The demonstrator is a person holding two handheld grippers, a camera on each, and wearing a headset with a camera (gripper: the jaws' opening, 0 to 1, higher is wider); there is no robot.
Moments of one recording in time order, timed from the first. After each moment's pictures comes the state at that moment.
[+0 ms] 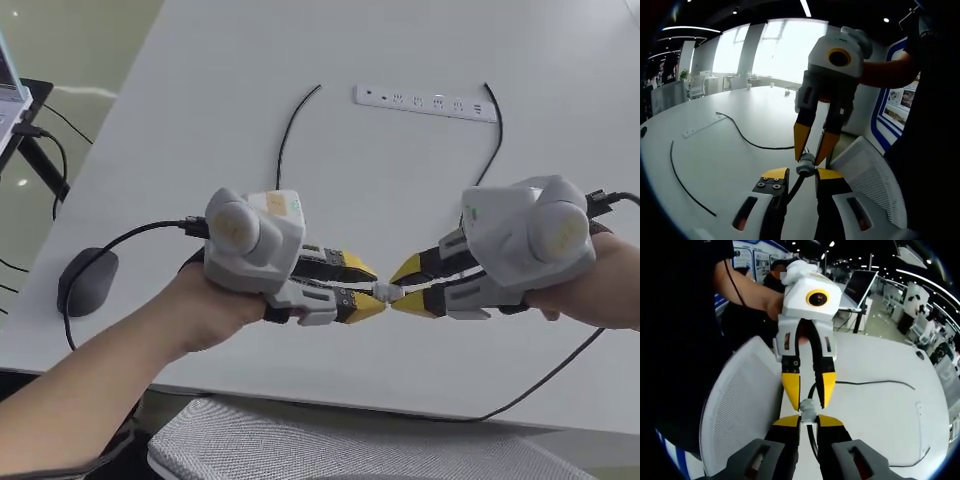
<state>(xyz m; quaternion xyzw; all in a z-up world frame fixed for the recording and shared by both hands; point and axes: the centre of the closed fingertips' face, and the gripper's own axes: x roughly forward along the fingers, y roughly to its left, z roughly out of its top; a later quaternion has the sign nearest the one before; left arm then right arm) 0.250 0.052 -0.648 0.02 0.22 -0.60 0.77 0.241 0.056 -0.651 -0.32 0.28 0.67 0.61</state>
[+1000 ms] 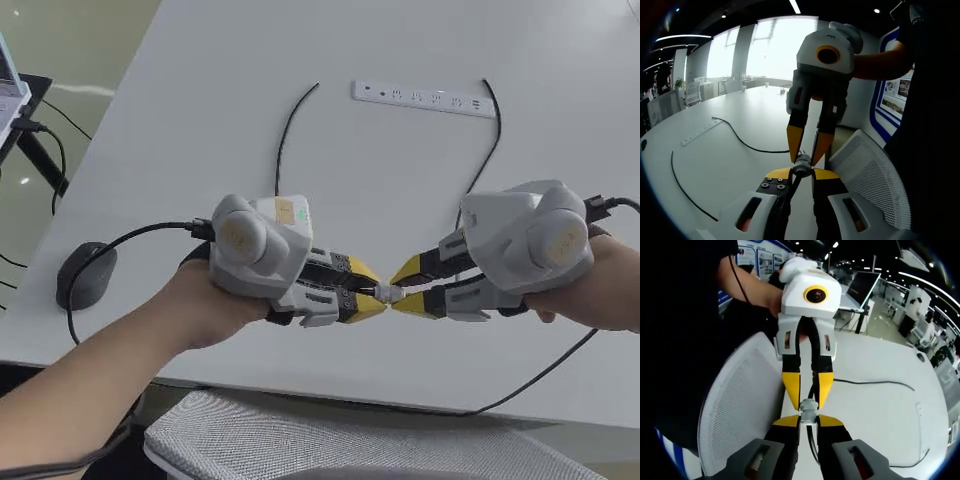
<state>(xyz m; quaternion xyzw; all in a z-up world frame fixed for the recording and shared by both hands) 0.240 0.042 -0.651 0.05 0.21 -0.61 0.76 0.233 0.049 -0.654 -0.32 0.27 0.67 0.61</state>
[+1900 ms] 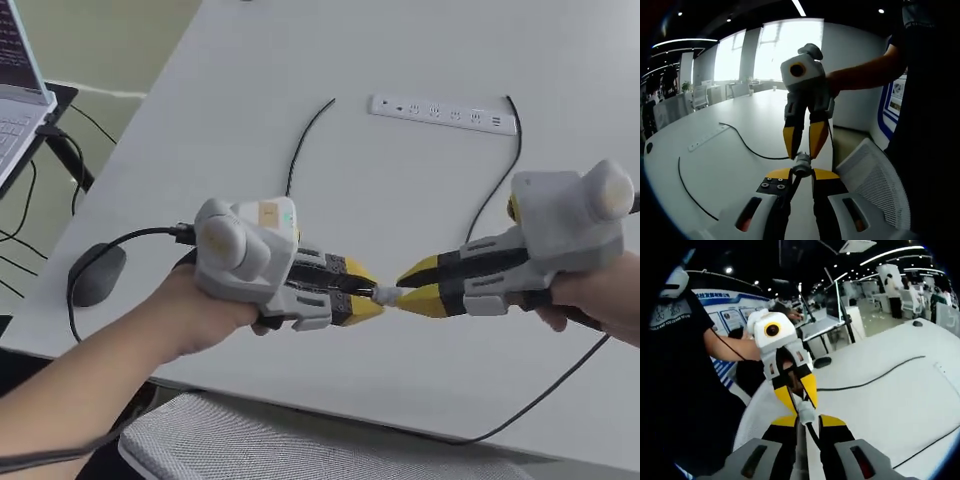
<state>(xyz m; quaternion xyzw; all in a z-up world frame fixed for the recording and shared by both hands) 0.252 0.027 -0.632 0.06 0.20 -0.58 0.79 0.254 0.031 -0.626 -0.01 0.34 0.70 0.62</state>
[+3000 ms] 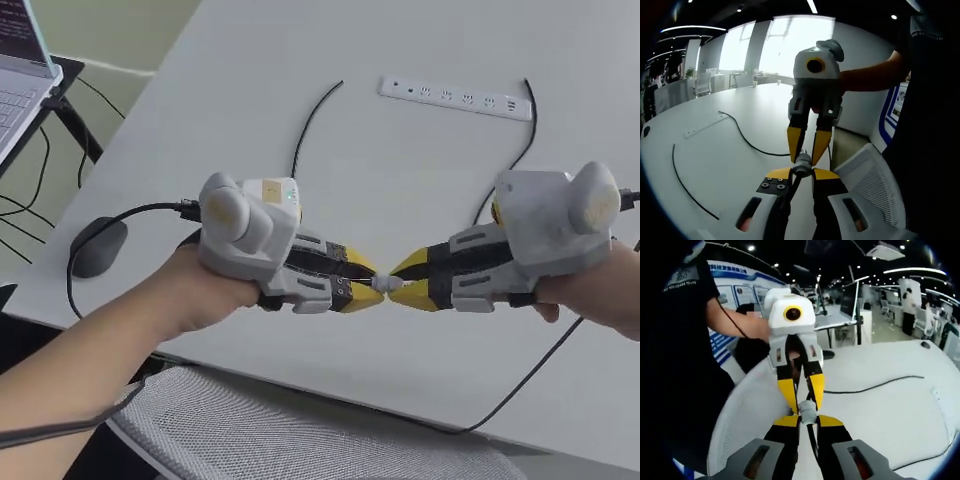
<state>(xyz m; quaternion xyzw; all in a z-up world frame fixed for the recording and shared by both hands) 0.253 0.013 -0.641 0.02 0.24 -0.56 0.79 0.247 0.024 -0.643 -0.19 0.25 0.72 0.62</state>
